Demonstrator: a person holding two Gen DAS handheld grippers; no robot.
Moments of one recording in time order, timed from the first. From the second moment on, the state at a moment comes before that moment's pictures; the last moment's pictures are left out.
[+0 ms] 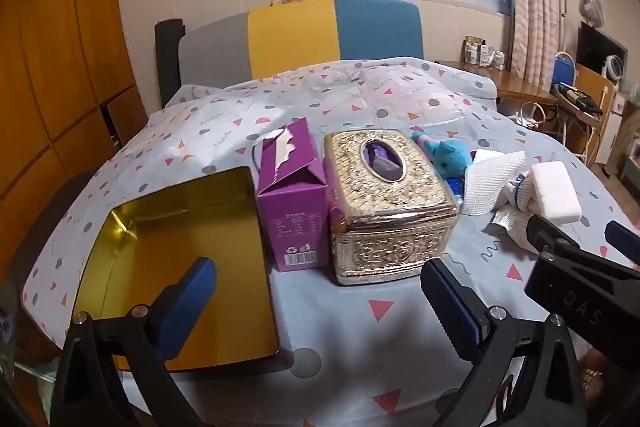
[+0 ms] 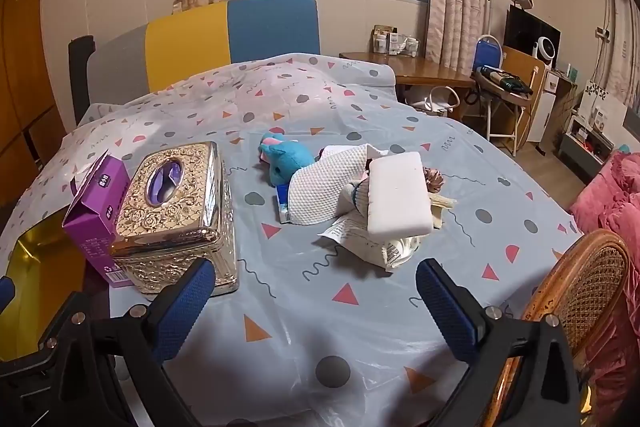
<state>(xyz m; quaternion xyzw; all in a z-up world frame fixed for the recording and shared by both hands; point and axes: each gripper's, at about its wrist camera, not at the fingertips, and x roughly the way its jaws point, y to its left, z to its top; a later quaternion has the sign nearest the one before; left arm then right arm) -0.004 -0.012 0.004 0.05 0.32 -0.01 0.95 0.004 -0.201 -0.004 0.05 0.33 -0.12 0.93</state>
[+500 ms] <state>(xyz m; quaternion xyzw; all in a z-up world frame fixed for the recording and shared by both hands) -0.011 -0.012 0.005 0.06 0.32 -0.02 0.95 0.000 -0.207 -0.003 0.05 0.33 -0.13 0.93</state>
